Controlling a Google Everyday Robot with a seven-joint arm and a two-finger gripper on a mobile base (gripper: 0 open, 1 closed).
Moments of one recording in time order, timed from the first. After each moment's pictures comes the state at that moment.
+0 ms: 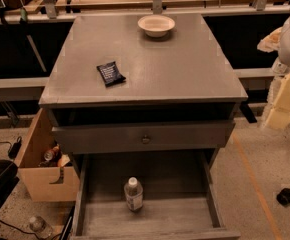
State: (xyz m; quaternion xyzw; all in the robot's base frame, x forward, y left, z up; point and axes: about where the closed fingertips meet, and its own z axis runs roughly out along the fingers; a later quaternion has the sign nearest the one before) arm 0.438 -0.216 0.977 -0.60 0.78 -0.04 0.16
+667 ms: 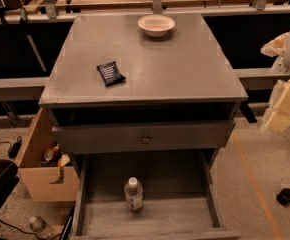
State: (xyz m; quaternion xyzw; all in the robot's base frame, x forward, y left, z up) arm 0.441 -0.222 0.967 -0.59 0.79 -0.01 0.19
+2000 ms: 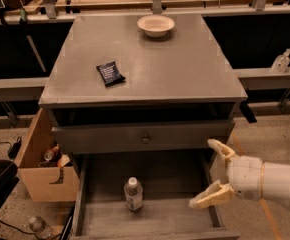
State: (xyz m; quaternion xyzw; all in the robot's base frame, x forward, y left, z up) arm 0.425 -0.145 0.722 -0.46 0.70 0.28 0.48
